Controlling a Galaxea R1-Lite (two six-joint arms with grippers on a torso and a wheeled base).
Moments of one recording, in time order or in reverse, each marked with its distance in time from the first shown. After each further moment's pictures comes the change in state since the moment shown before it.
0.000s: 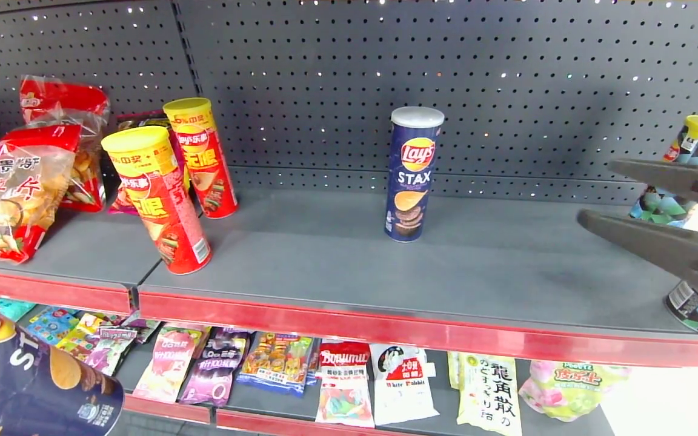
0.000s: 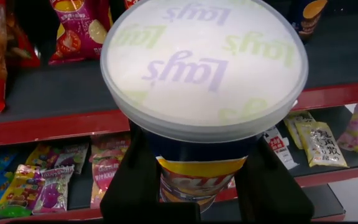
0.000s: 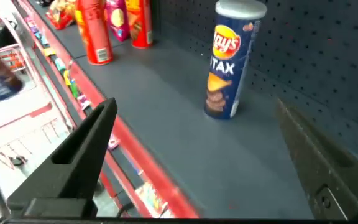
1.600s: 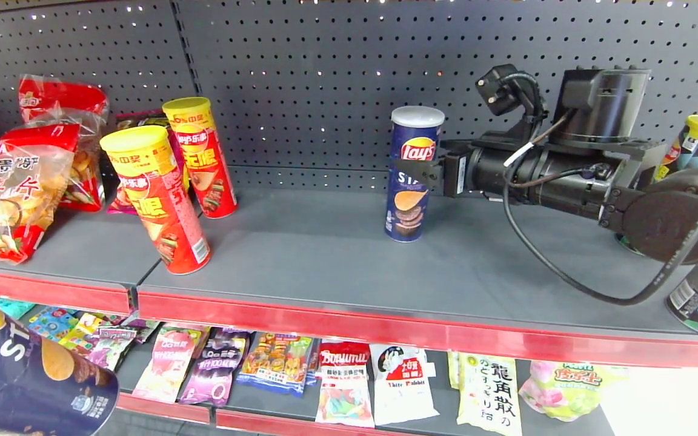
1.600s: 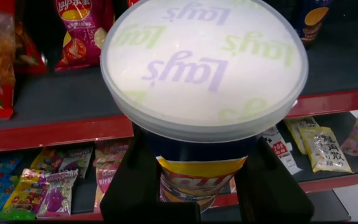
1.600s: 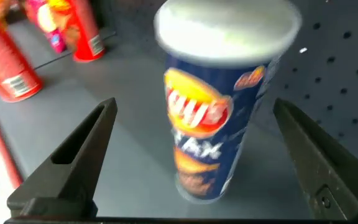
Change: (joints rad) left arm 0.001 0.005 -0.024 -0.001 0.010 0.002; right arm 0.100 0.679 -0.492 -0.112 -0.199 0.031
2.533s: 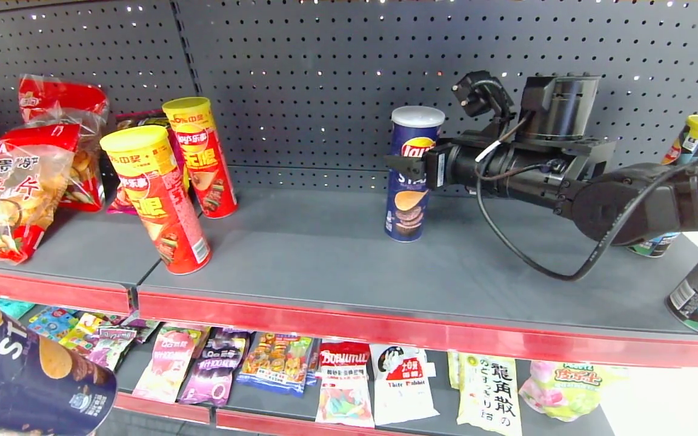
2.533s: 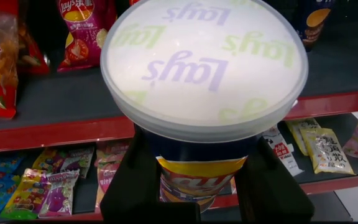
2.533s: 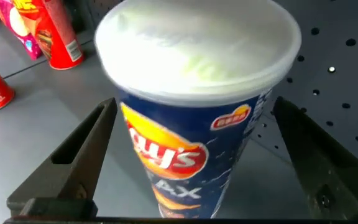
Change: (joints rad) left arm 0.000 0.000 -0.003 0.000 0.006 -0.002; right arm -0.018 0.117 -0.122 0.002 -0.010 -0.003
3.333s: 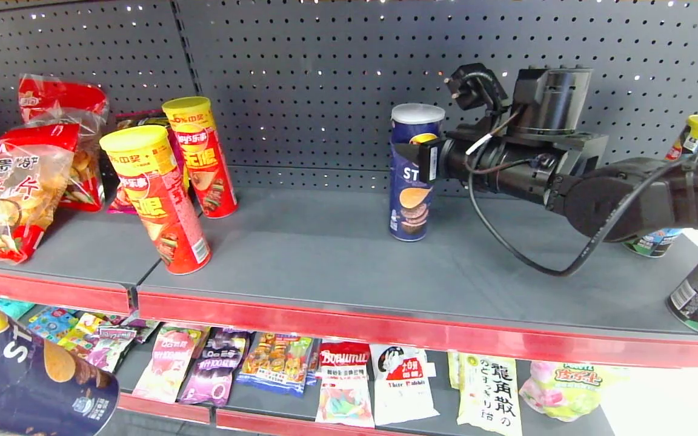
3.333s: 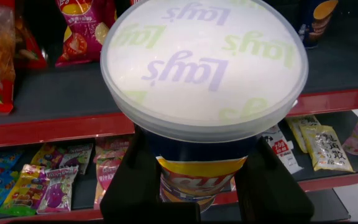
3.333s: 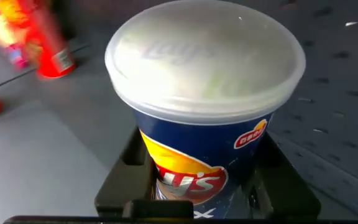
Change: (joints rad) left arm 0.000 0.003 0.012 0.001 0.001 0.000; right arm 0.039 -0.002 -0.034 0.014 -0.118 -0.003
